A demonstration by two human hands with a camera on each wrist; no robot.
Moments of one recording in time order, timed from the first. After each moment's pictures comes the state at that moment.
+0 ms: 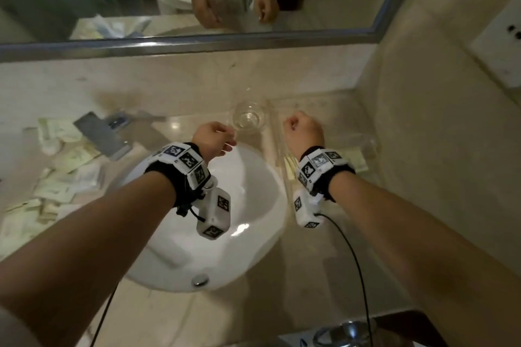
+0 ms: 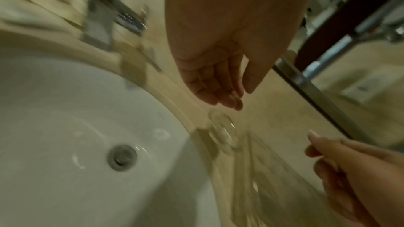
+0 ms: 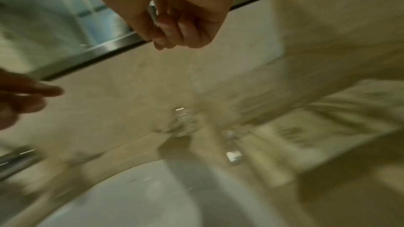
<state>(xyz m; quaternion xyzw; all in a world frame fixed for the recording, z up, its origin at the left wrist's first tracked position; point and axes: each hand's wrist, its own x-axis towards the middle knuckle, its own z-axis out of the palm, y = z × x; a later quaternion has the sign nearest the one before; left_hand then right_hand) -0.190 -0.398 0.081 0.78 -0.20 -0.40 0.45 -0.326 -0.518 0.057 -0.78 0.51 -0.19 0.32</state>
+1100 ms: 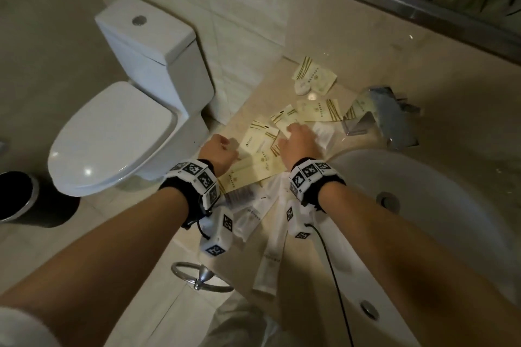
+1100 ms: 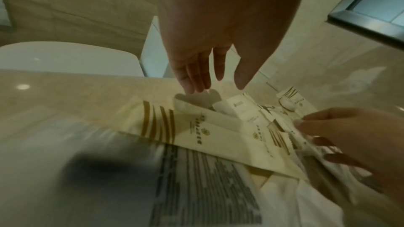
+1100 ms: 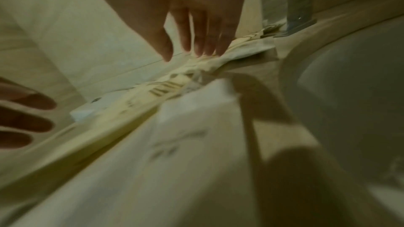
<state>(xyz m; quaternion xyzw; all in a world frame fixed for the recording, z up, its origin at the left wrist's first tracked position) 0.030 0.003 -0.014 0.89 0.11 -0.24 0.38 0.008 -0.166 -0.032 -0.94 0.22 0.05 0.27</state>
